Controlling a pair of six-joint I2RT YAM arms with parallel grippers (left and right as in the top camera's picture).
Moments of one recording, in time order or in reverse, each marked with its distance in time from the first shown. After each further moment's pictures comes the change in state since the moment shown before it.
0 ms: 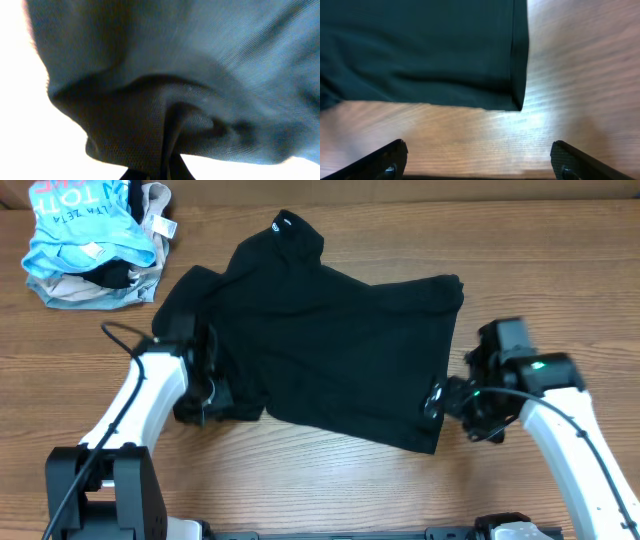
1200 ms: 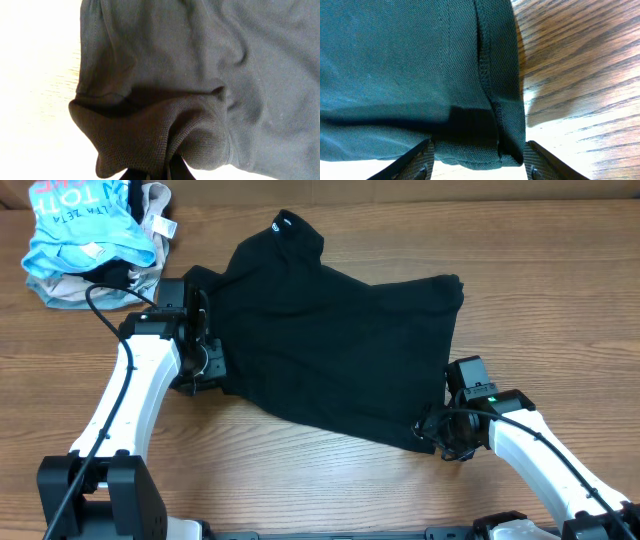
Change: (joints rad) left arm 0.001 0.000 0.172 -0.003 -0.050 0.086; right arm 0.095 0.045 -0.345 0.432 0.065 0.237
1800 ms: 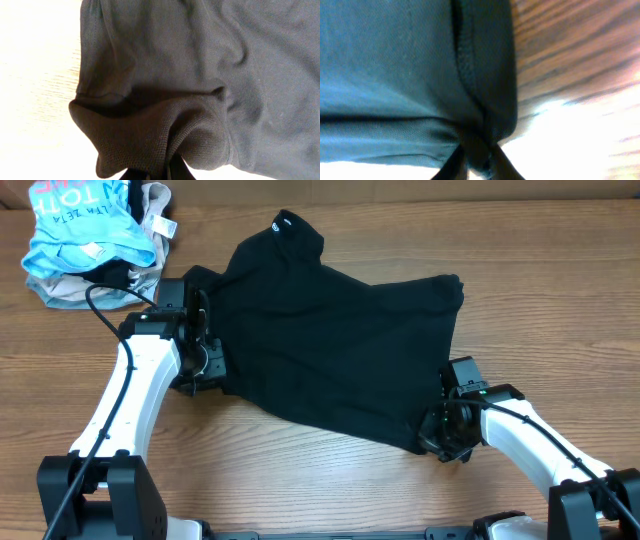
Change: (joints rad) left arm 0.000 0.000 0.000 0.001 -0.001 0.000; right arm 0.000 0.109 0.002 0.005 -0.032 -0.008
